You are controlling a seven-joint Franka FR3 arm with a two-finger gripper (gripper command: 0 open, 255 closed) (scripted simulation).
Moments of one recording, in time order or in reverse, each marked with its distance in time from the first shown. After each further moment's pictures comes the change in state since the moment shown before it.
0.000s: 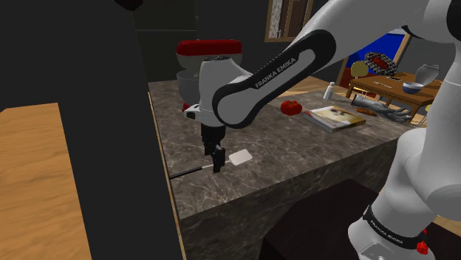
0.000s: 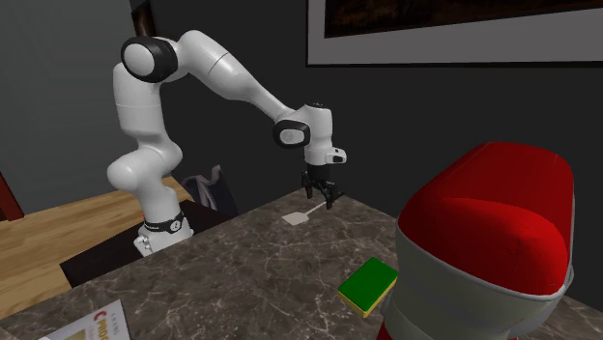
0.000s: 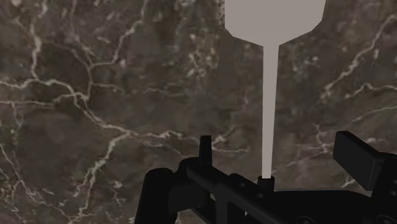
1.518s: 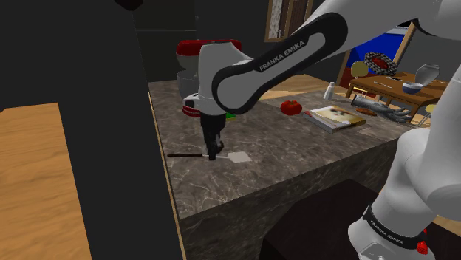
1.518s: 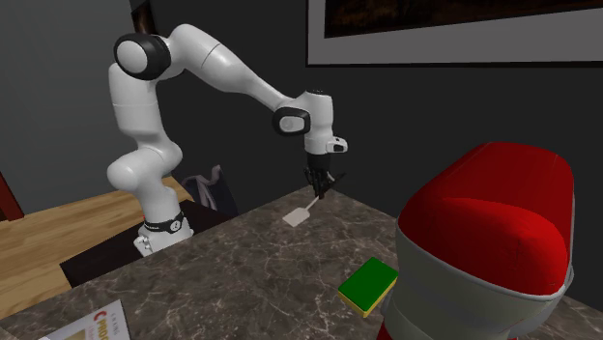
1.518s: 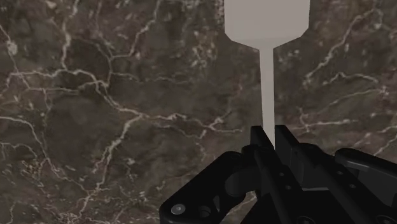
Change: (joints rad) arm -0.002 -0.051 0.000 0.037 0.006 -0.087 -0.002
